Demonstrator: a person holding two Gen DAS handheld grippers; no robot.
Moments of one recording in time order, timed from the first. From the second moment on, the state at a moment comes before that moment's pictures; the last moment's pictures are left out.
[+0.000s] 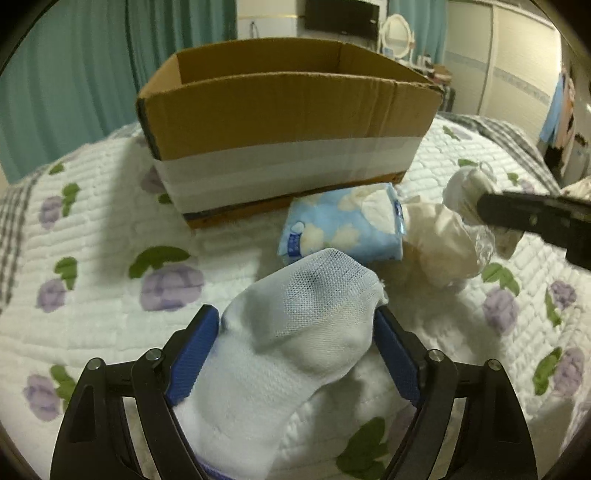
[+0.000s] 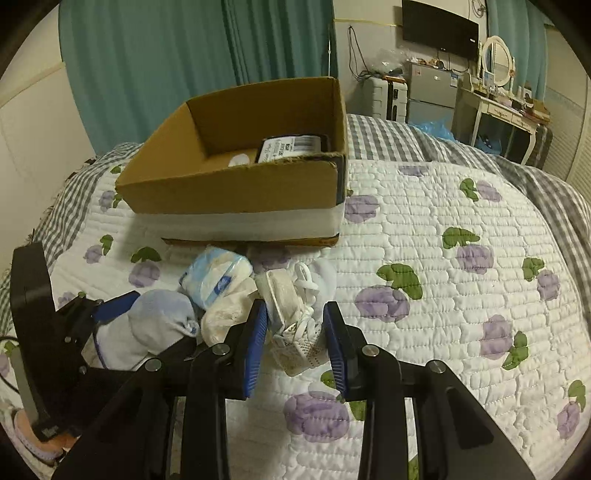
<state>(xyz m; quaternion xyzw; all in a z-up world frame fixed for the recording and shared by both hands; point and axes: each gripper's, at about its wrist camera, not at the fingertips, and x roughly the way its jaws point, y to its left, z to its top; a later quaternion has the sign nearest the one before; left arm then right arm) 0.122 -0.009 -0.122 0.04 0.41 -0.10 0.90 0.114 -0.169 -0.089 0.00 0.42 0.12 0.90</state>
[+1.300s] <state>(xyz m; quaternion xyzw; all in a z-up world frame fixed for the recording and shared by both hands) 0.209 0.007 0.033 0.03 0.29 -0.08 0.95 0.231 -0.130 0.048 -0.02 0.30 0.14 0.94</state>
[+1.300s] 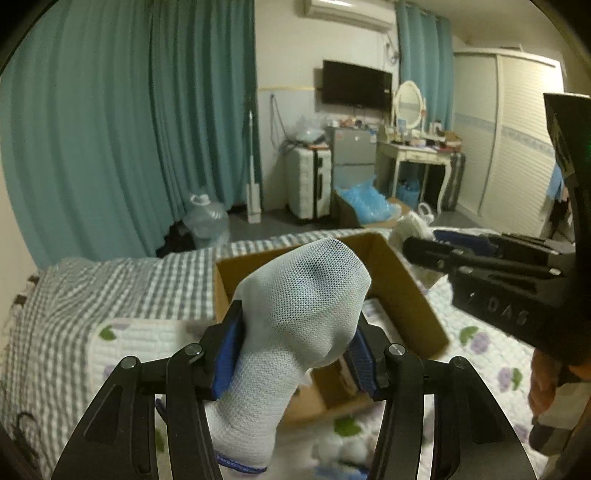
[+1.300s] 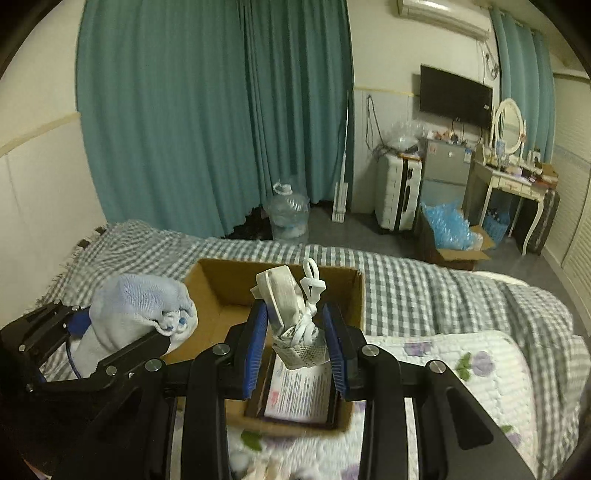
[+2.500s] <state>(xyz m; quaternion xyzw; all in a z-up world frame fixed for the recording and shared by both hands) 0.053 0.012 0.130 0.03 0.19 0.00 0.98 0.080 -0.181 0.137 -0.05 0.24 0.11 0.96</state>
